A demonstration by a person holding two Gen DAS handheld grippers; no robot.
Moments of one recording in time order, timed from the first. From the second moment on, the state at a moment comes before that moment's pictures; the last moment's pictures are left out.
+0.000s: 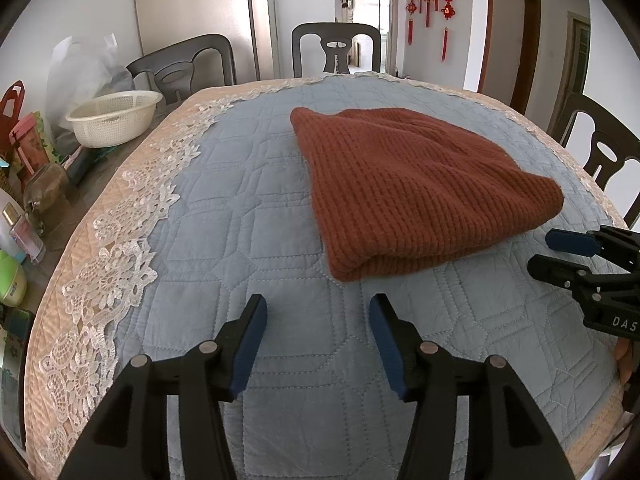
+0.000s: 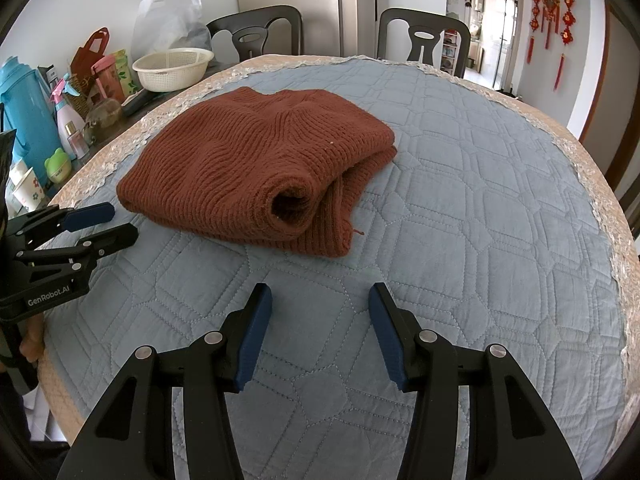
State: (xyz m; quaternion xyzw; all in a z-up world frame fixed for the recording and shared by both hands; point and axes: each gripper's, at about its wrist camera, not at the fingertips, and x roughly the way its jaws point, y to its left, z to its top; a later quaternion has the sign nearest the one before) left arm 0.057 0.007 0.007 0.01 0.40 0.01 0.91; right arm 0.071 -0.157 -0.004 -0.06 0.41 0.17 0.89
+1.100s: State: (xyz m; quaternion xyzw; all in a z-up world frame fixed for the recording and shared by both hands) left arm 0.055 0.008 0.007 0.01 0.41 0.01 0.91; right arm 0.072 -0.157 -0.004 -0.06 0.41 0.17 0.89
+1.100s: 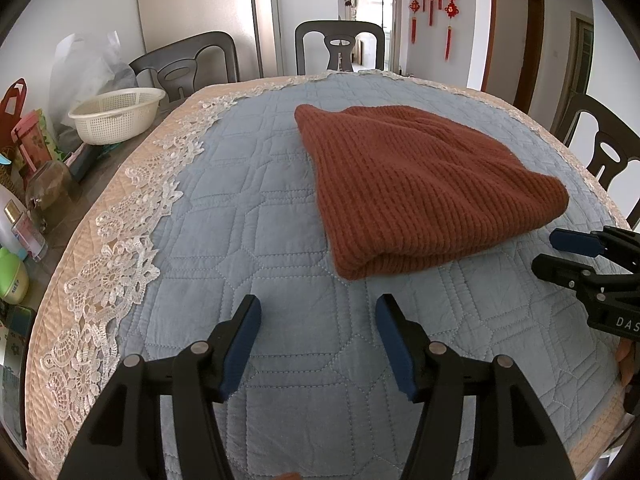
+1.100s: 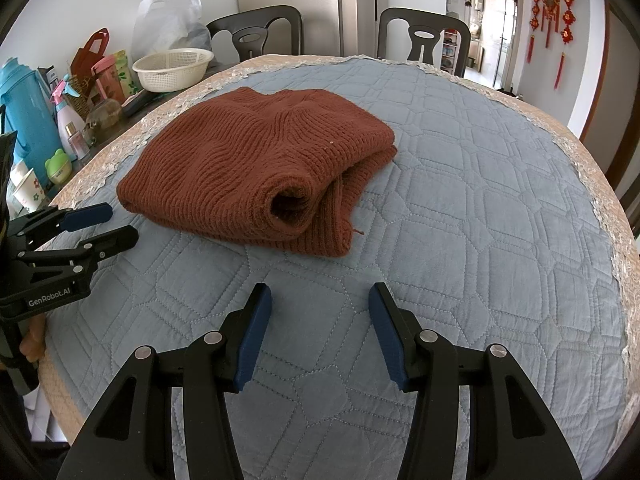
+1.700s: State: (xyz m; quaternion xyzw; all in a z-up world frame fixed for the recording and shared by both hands) left arm 0.056 0.009 0.006 0.01 0.41 0.01 0.91; right arm 0.072 -0.157 -0.004 -0.06 0.41 0.17 0.89
